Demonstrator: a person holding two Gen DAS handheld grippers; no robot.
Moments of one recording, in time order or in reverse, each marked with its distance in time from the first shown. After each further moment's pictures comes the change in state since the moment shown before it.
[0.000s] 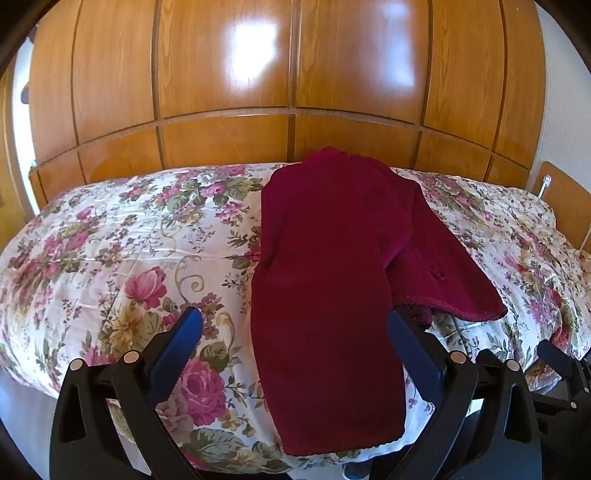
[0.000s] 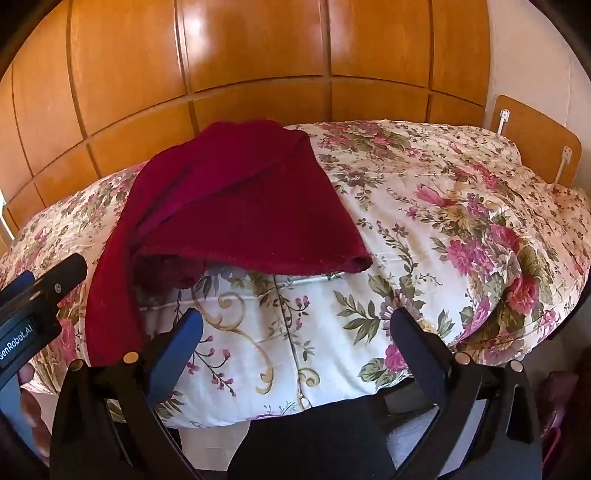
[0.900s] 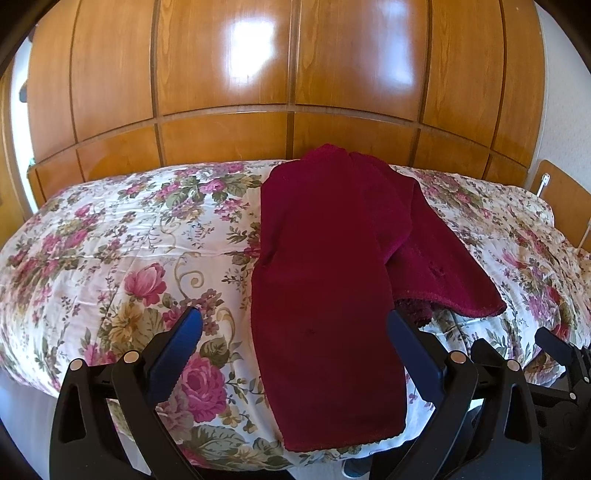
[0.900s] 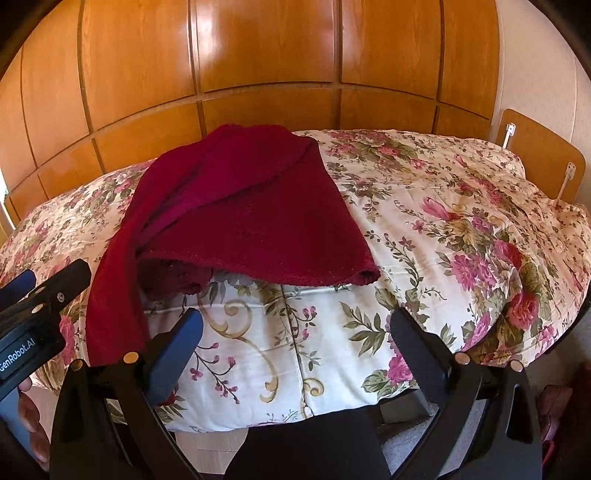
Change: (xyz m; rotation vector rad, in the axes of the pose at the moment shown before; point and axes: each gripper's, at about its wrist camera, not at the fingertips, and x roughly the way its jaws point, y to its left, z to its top) left arm 0.000 0.000 -0.002 0.005 0.007 0.000; right arm 0.003 0.006 0.003 -0.046 -0.013 0.004
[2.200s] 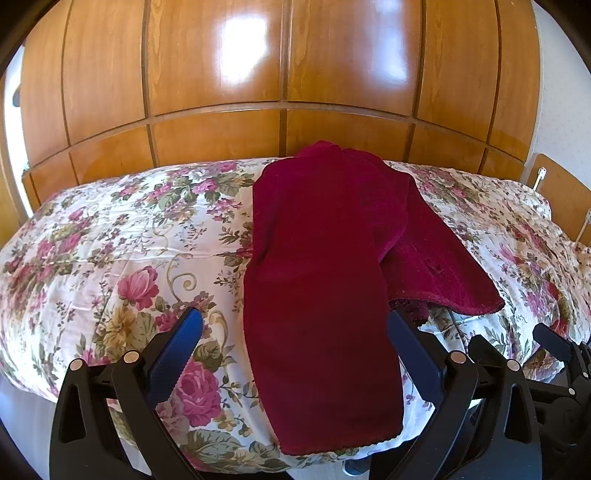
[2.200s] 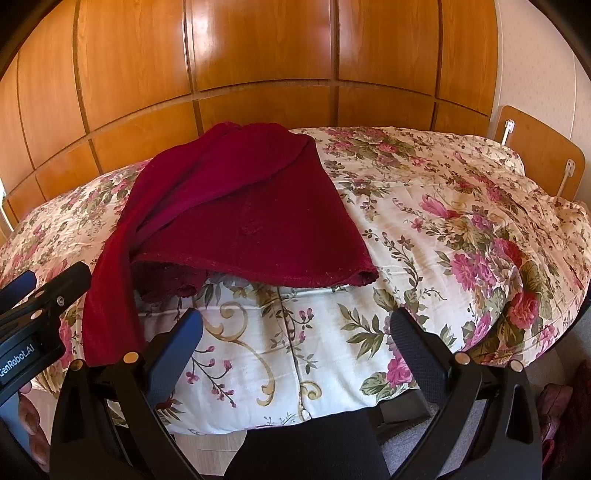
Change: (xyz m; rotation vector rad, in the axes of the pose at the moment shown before) left arm 0.004 -0.008 0.003 0.022 0.012 -0.012; right arm 0.004 -0.002 0.002 0.006 0.008 -0.004
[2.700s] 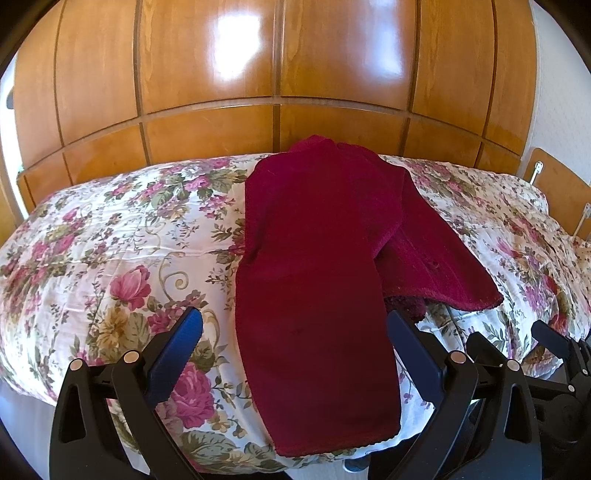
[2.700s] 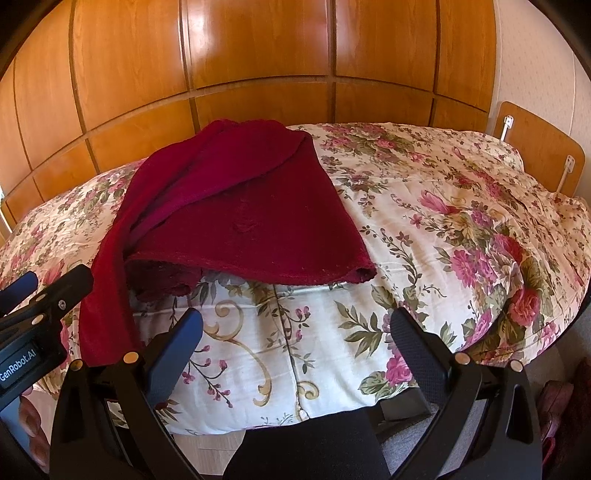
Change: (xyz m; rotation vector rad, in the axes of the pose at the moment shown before) left arm 0.007 -0.002 0.000 0.013 0.021 -0.018; right arm 0.003 -0.003 0.000 0.010 0.012 -0.003
